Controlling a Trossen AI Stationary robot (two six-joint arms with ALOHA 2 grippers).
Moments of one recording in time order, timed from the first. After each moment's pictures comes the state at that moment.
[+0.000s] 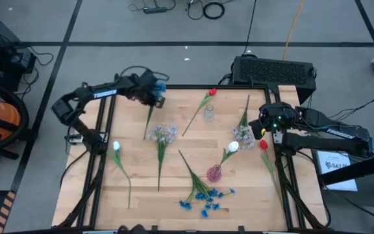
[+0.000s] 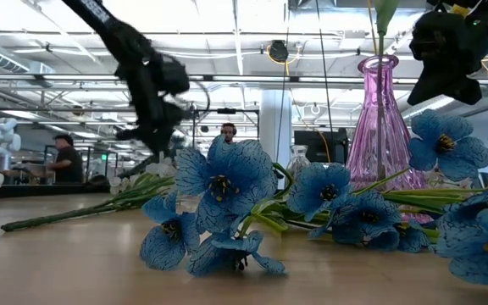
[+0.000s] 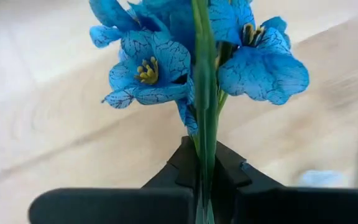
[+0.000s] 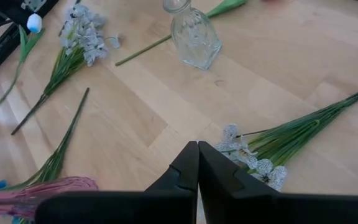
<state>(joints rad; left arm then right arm) 0.73 1.59 1.06 -0.64 0.09 -0.45 -0.30 0.58 0.66 -0.84 0.05 0.62</state>
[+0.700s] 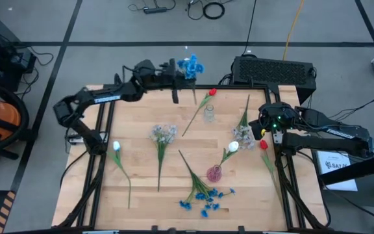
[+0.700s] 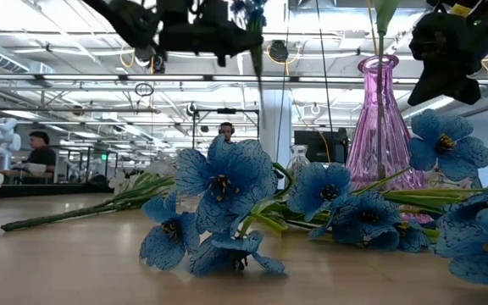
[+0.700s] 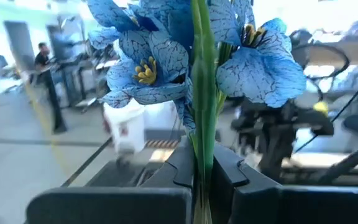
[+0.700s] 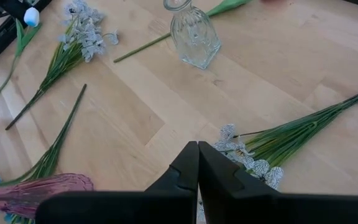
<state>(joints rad) 0.55 1.60 1.14 0.57 0.48 0.03 -0.30 0.58 0.66 -0.84 0.05 0.60</state>
